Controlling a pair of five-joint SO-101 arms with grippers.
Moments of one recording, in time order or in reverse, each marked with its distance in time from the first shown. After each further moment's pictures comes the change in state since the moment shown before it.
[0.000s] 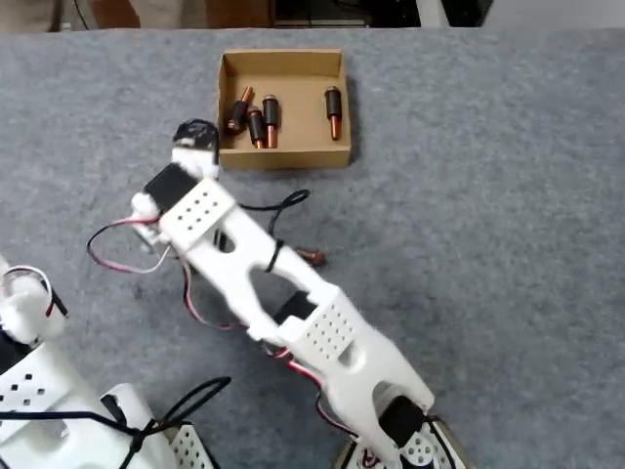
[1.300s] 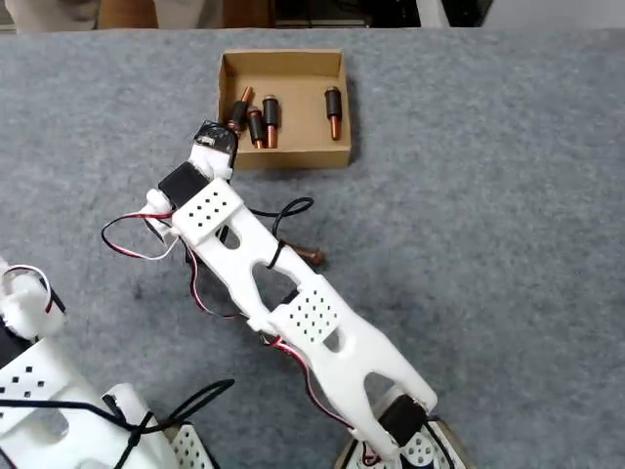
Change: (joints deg) left arm -0.7 0.0 6.1 -7.3 -0.1; right arm 3.9 17.0 -19.2 -1.5 -8.3
